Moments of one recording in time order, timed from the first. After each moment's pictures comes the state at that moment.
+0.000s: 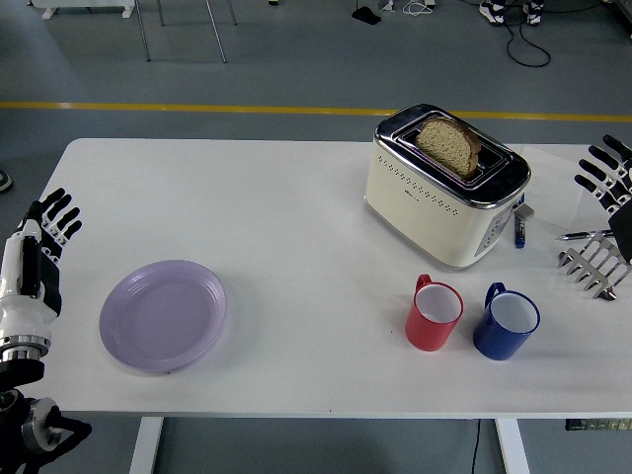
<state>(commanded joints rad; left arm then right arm) 0.08 0.11 -1.49 -1.46 1.06 0.30 -0.33 0.14 -0.28 1.54 1.43 -0.72 -0.05 0.01</state>
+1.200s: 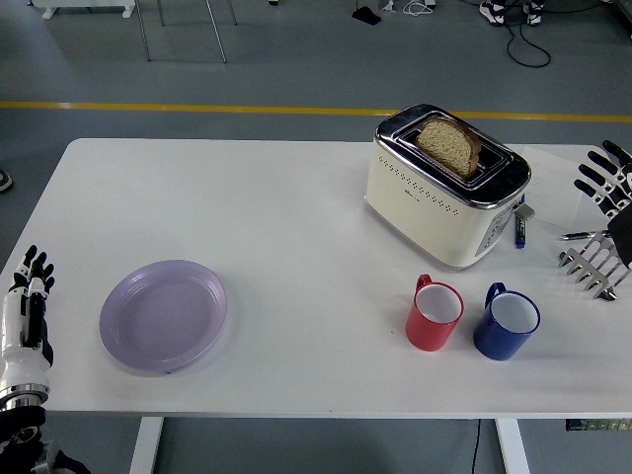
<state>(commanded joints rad) 0.09 0.11 -1.44 -1.19 1.07 0.32 -0.46 0.14 -0.28 1.55 1.43 -0.72 -0.05 0.01</state>
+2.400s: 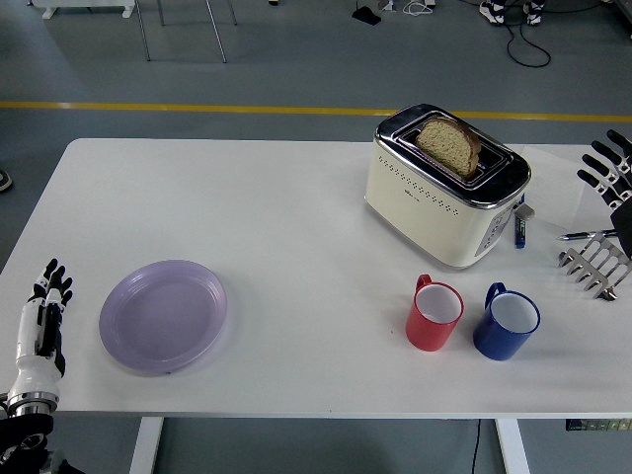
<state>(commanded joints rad) 0.08 0.11 -1.41 -1.13 1.07 0.28 -0.45 0.16 -0.27 1.56 1.43 -0.72 -0.05 0.01</state>
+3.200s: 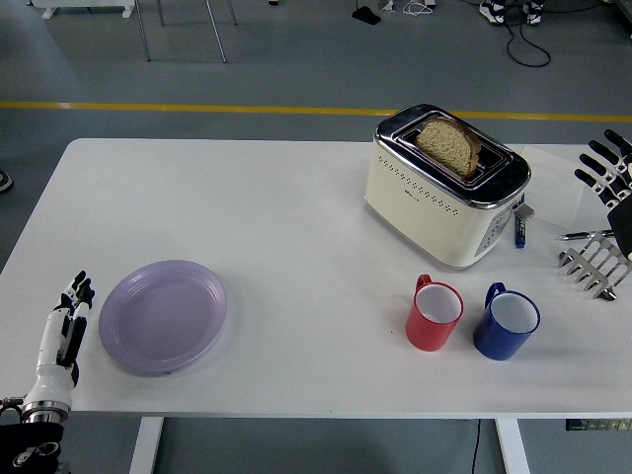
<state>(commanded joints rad) 0.03 0.12 -1.36 -0.99 1.16 0.24 -0.51 0.16 -0.27 1.55 1.43 -0.72 -0.05 0.01</state>
